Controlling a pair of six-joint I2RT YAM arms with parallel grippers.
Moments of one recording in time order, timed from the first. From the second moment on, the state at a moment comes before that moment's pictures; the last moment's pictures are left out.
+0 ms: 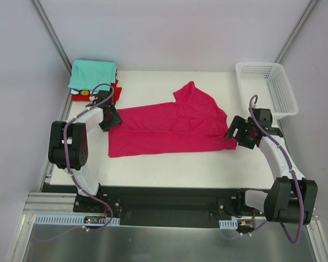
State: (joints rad) left arm -0.08 1.75 1.10 -0.46 -0.11 -0.60; right arm -0.06 1.20 0.83 -0.62 -0.20 0.34
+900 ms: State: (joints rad) left arm -0.08 1.73 1.09 -0.47 -0.09 -0.62; right arm -0.04 1.20 0.81 -0.62 -0.21 0.34
